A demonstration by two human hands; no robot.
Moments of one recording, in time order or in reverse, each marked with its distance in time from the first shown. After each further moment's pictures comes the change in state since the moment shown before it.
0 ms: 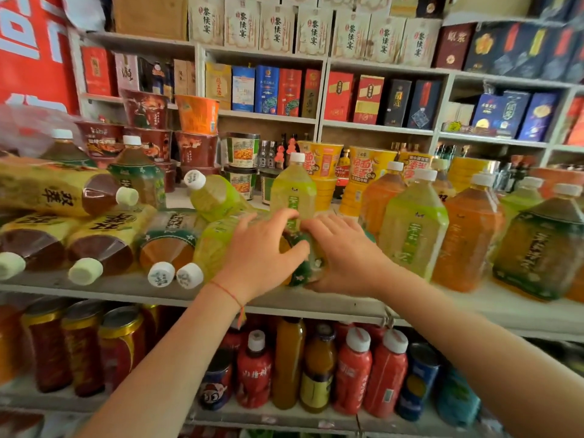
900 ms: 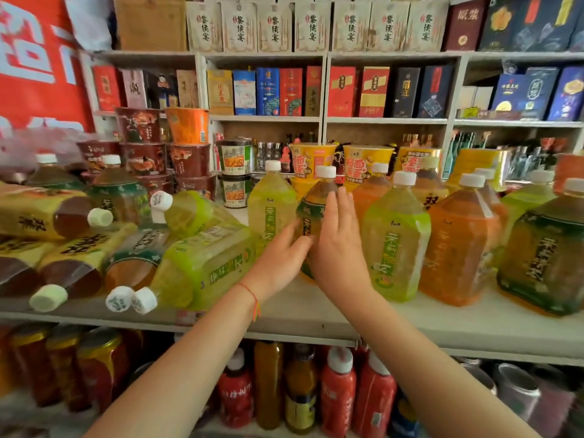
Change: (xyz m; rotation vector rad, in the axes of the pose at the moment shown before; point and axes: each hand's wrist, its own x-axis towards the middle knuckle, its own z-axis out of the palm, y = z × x) left_hand 0.051 0.056 0.056 -0.599 -0.181 -0.265; right_hand 0.011 0.038 0.041 0.214 0.437 0.448
